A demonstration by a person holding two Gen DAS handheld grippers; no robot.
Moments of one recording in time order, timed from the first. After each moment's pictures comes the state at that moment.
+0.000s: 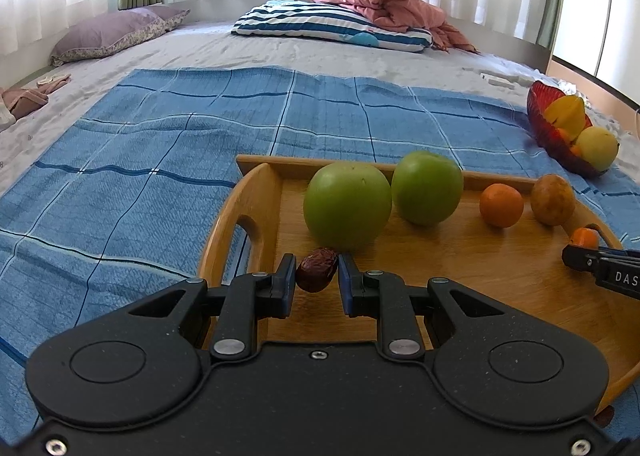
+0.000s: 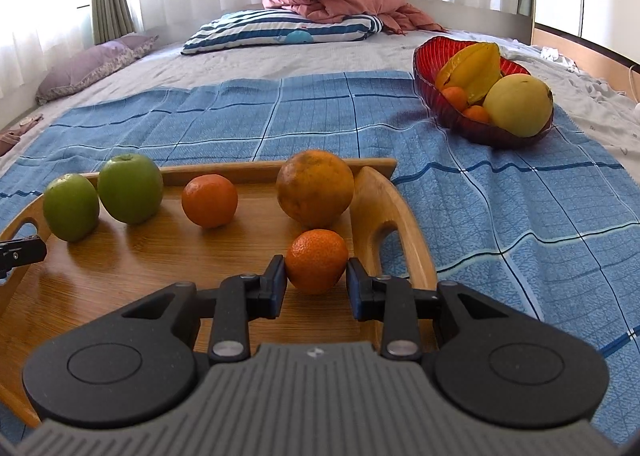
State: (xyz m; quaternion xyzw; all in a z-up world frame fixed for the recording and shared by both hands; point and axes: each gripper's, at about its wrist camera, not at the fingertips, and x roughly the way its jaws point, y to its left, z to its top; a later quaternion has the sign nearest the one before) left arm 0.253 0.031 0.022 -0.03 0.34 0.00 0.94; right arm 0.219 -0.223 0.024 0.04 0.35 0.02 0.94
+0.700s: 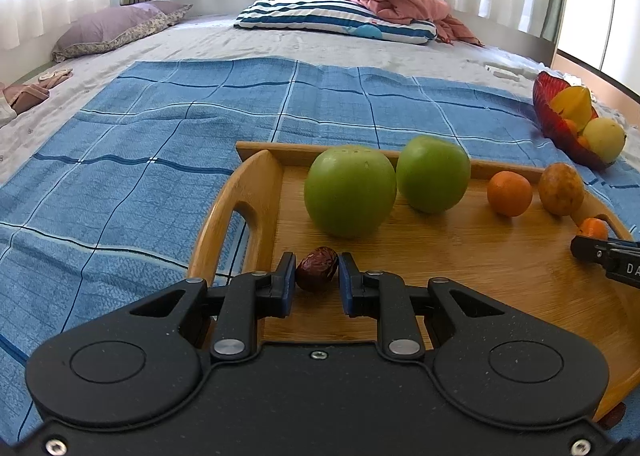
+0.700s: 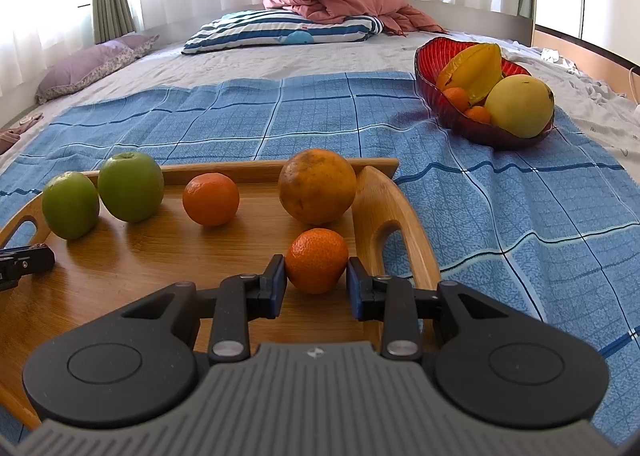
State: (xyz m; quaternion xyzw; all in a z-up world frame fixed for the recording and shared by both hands) left arm 0.257 0.029 0.012 -0.02 0.35 0.01 0.94; right arm 0.219 -0.221 0.022 0.03 0.34 0.02 0.94
